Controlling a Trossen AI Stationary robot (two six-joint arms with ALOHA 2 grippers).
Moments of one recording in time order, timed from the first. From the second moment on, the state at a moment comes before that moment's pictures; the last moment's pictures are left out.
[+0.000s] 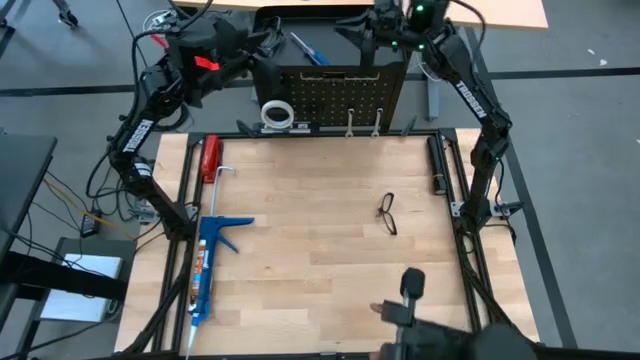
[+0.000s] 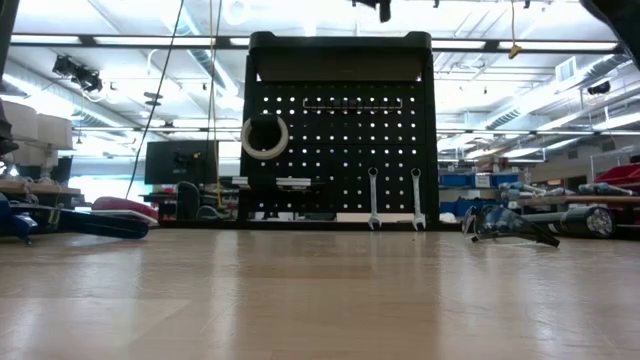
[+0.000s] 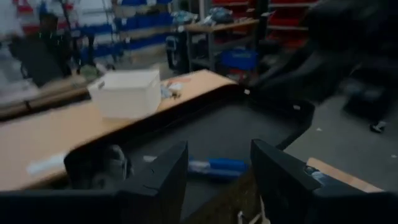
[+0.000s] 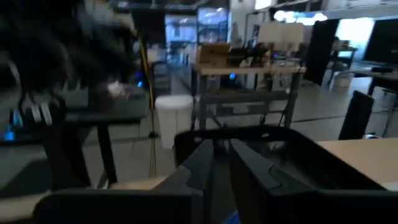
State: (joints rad) left arm 0.46 1.62 2.35 -0.86 -0.40 -0.02; right arm -0.81 1.88 2.35 -0.47 -0.58 -0.01
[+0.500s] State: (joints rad) left arm 0.50 1.68 2.35 -0.89 -0.38 -0.14; right arm -0.67 1.86 2.36 -0.64 -0.38 0.06
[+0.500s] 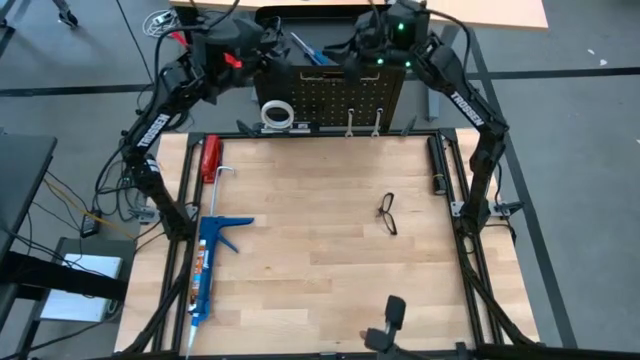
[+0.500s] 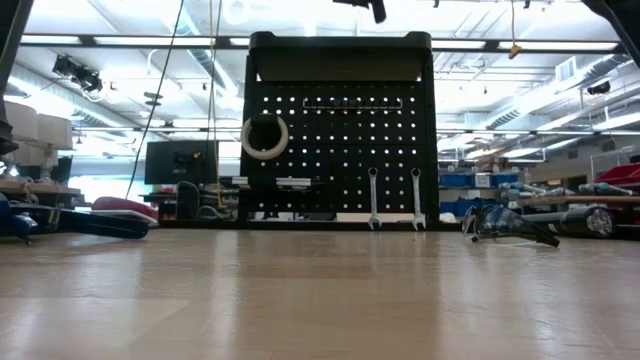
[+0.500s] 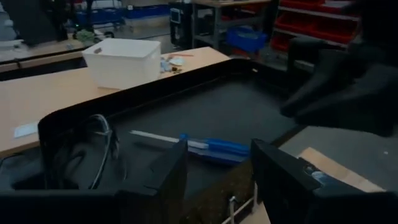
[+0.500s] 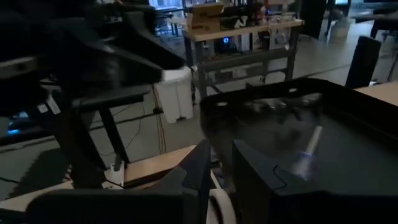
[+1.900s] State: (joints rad) left arm 0.38 1.58 2.35 -0.89 -0.63 0.02; right arm -0.65 1.98 2.35 -0.57 -0.41 0.05
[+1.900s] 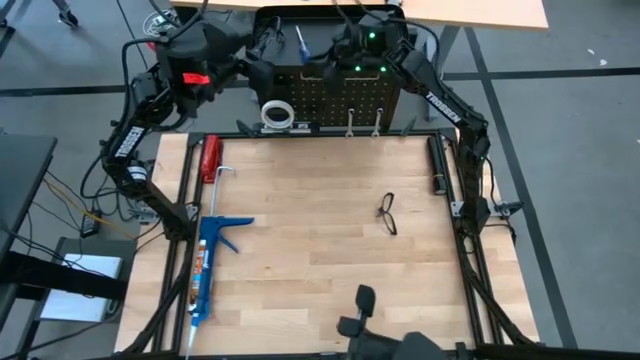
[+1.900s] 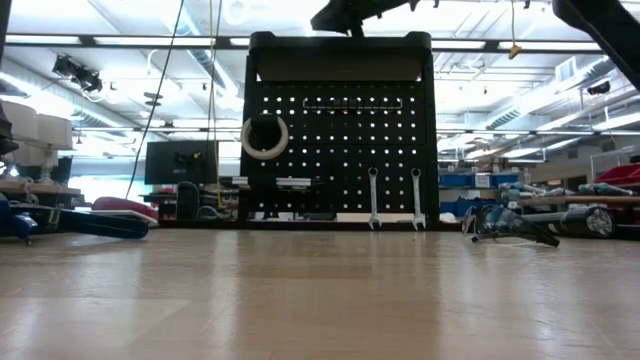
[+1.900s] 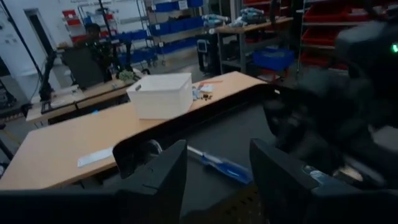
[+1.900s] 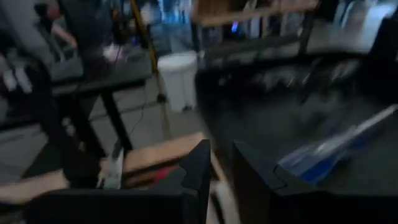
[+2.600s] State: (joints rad) left arm 0.38 1.59 2.35 -0.90 -0.63 -0.06; right arm -0.62 1.95 2.36 -0.69 -0.12 0.02
